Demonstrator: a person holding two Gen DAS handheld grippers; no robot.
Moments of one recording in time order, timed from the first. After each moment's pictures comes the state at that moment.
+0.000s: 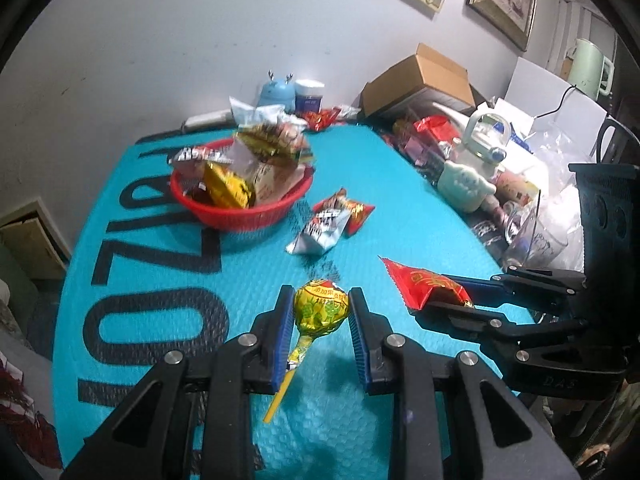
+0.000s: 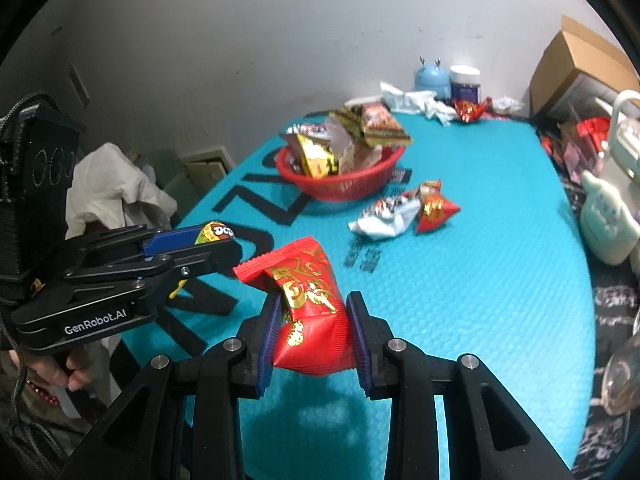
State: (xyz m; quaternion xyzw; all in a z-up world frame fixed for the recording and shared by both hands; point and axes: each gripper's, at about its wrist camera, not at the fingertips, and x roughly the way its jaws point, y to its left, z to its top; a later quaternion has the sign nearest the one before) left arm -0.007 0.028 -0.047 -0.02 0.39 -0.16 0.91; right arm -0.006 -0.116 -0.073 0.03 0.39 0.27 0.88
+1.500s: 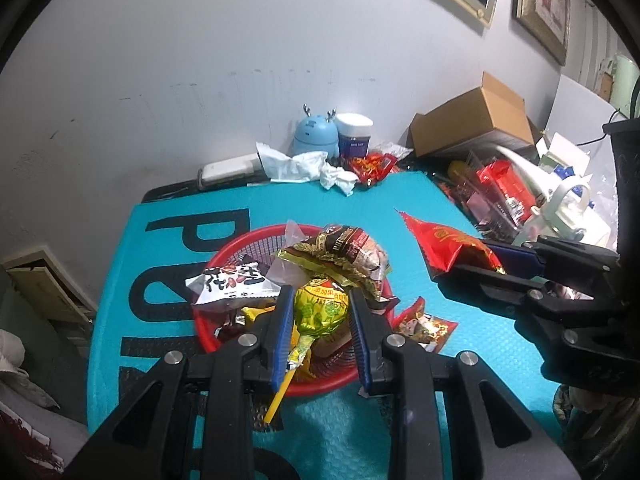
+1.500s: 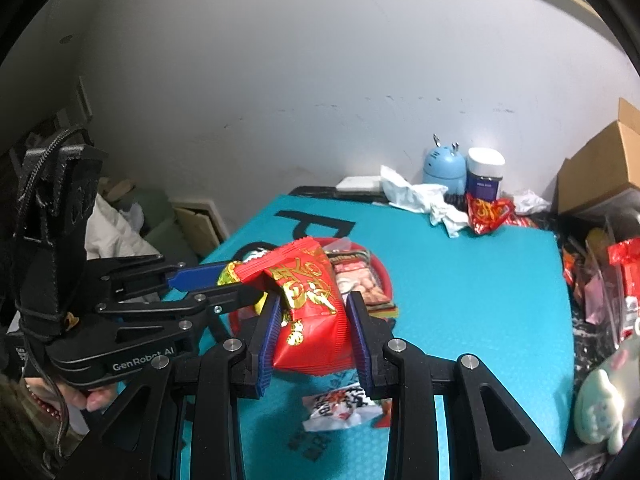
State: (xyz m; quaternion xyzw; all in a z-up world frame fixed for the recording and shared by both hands) left arm 0.151 0.043 -0.034 0.00 0.38 -0.11 0.92; right arm 0.142 -0.096 -0.026 0.01 0.32 0.29 0.90
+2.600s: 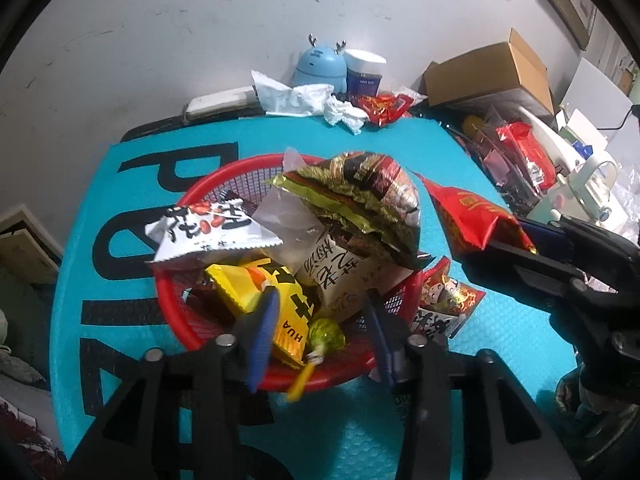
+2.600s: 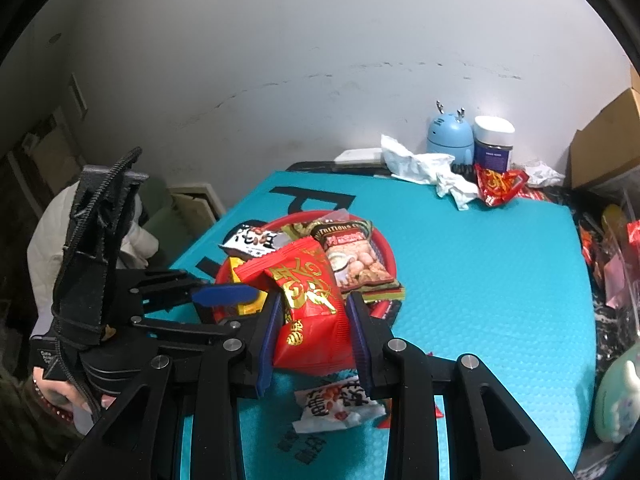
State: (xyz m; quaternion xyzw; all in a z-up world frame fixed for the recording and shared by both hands) left arm 0.176 0.045 -0.083 -0.02 0.46 -0.12 0.88; right arm 0.165 -0.090 -0.050 0.02 0.36 0.29 0.89
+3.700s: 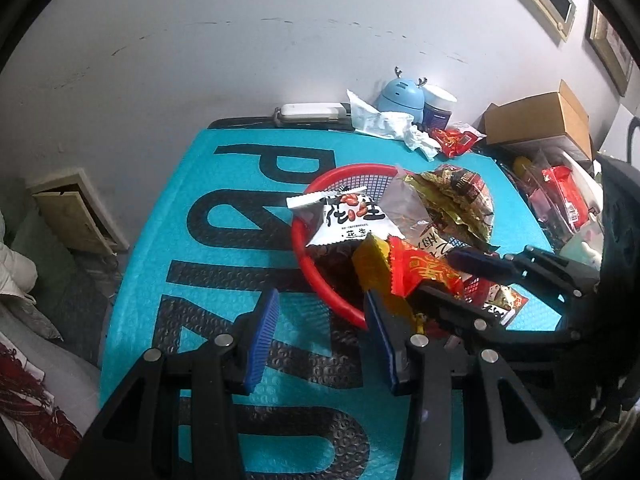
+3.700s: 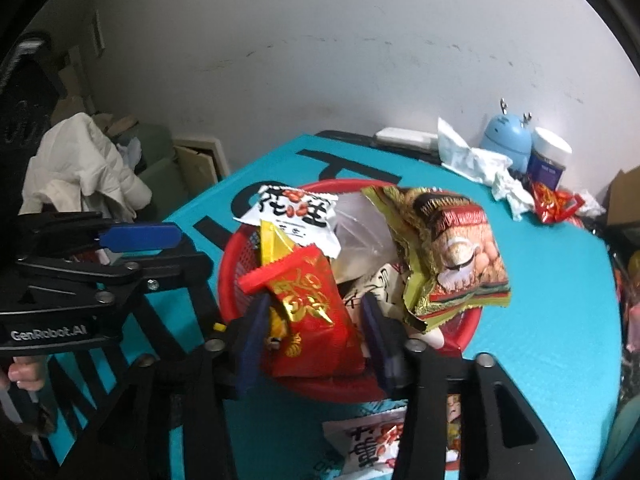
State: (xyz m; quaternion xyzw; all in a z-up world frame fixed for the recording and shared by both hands) left arm 0.139 0.113 -0.076 -0.06 0.43 -0.03 0.90; right arm 0.171 -0.015 -0.093 -0.08 0.36 0.31 0.88
